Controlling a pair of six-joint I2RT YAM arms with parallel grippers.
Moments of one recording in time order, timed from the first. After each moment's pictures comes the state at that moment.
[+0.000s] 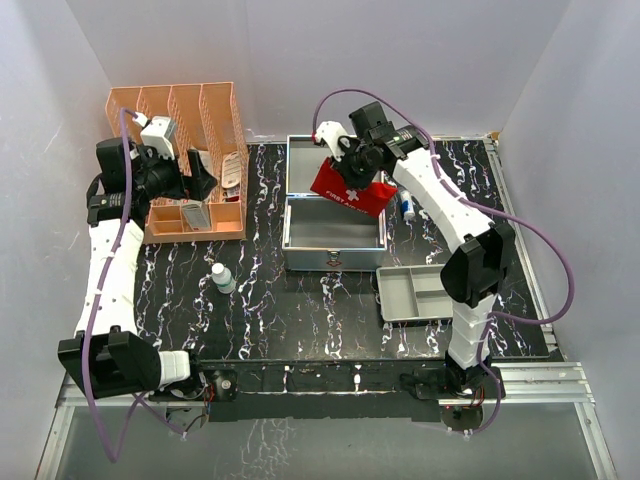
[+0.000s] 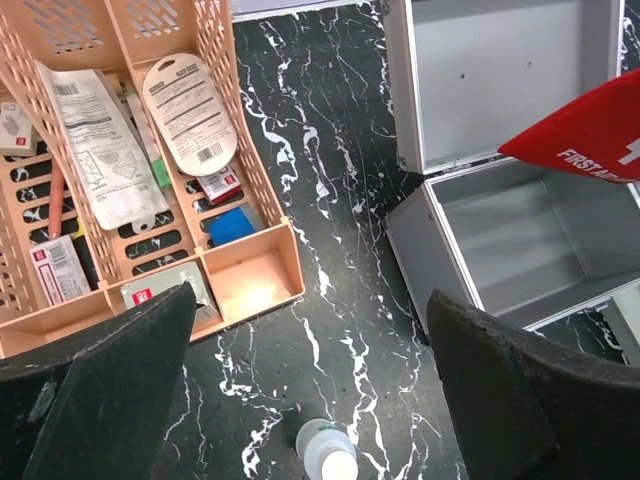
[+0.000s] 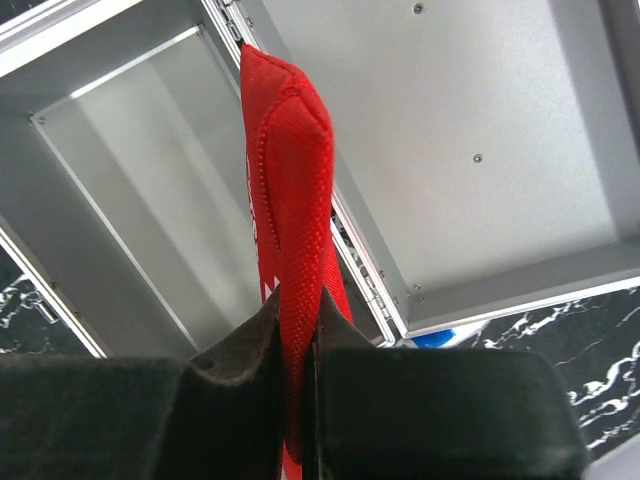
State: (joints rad) left arm 0.14 1.29 1.34 -0.55 0.54 0.07; right arm 0.47 1.93 2.03 -0.99 -0.23 -0.53
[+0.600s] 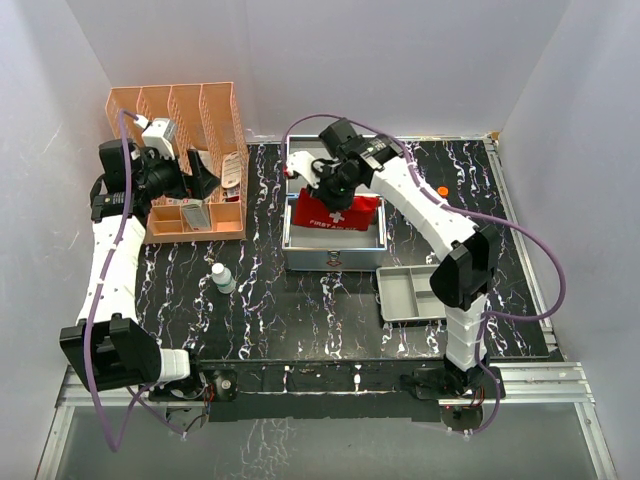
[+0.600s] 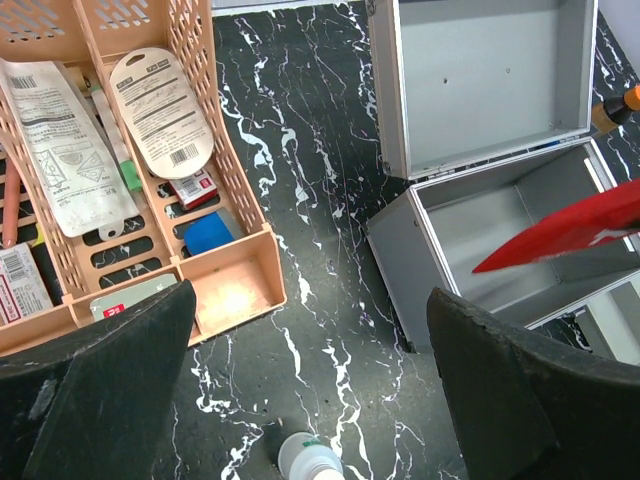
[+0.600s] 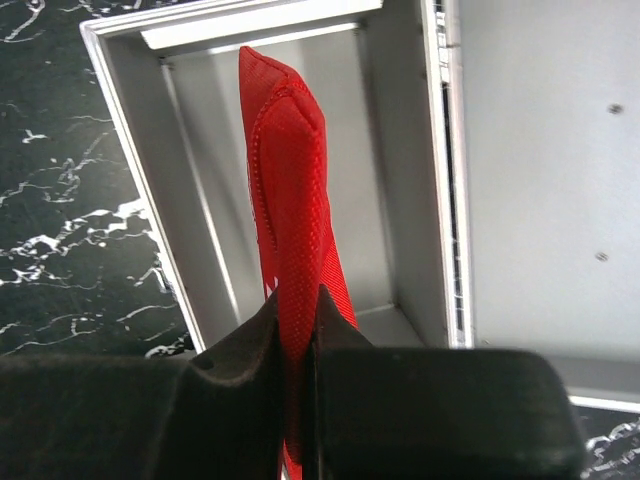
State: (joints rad) left arm 0.16 1.32 1.30 -0.49 0.61 0.02; right arm 0.61 1.96 2.08 -1.15 -0.26 -0.70
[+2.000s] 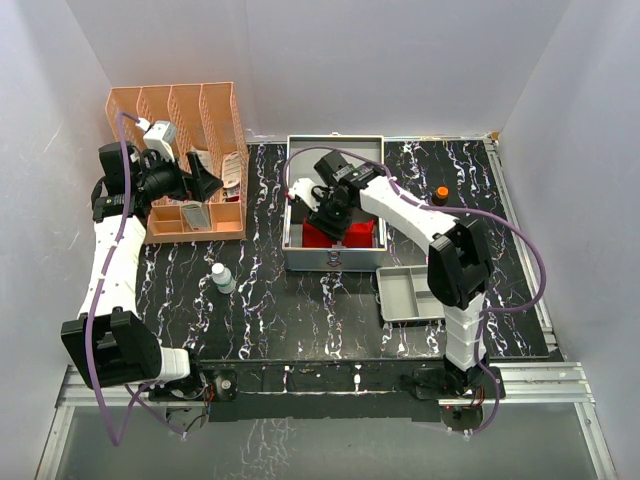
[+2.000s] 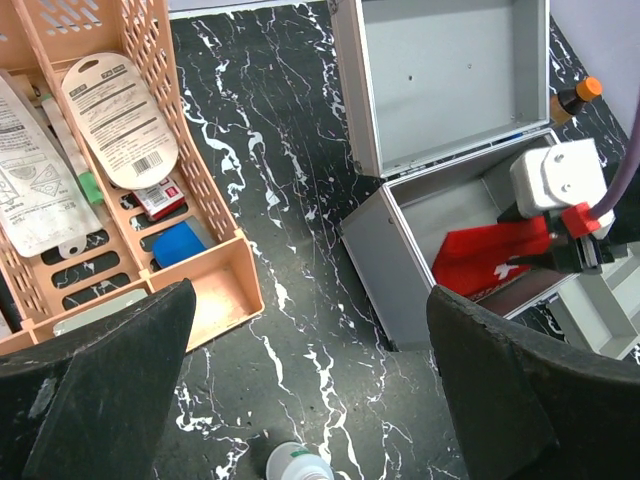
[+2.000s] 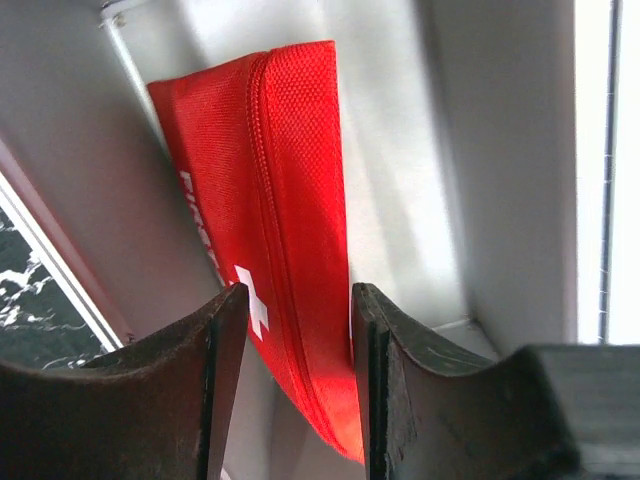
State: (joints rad) left arm 0.18 1.34 1.26 -0.42 0.73 0.01; right arm 0.63 1.99 1.77 -0.96 -0.22 -0.59
